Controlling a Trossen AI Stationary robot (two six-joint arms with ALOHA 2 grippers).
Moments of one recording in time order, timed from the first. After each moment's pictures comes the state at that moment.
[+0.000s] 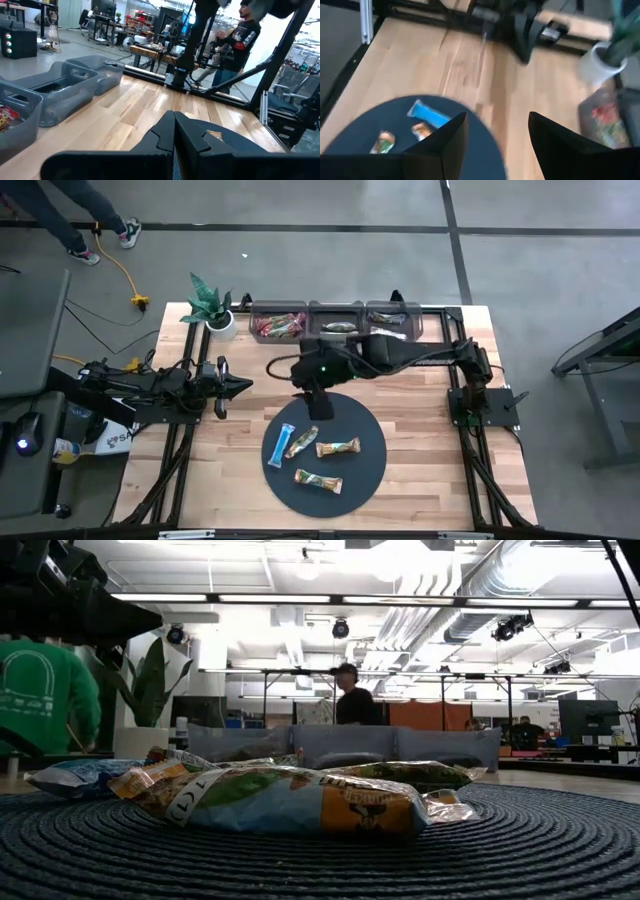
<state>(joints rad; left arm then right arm) -0.20 0.02 0.01 0.05 -0.35 -0.24 0.08 1.96 2.12 -0.87 0.02 -0.11</state>
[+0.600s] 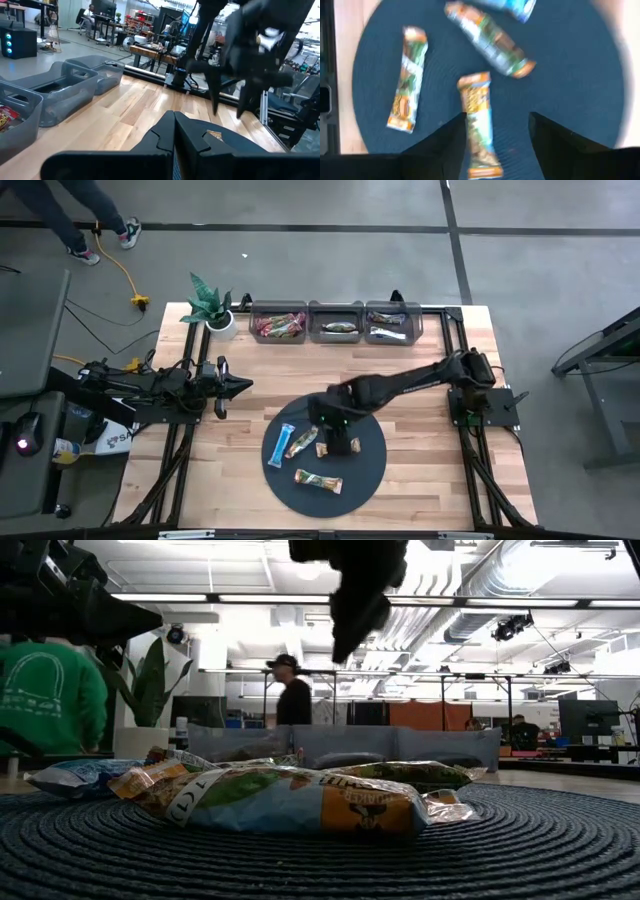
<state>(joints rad) -0.20 0.02 0.01 0.05 -0.35 -0.24 0.19 1.97 1.69 -0.90 -0.09 0.26</state>
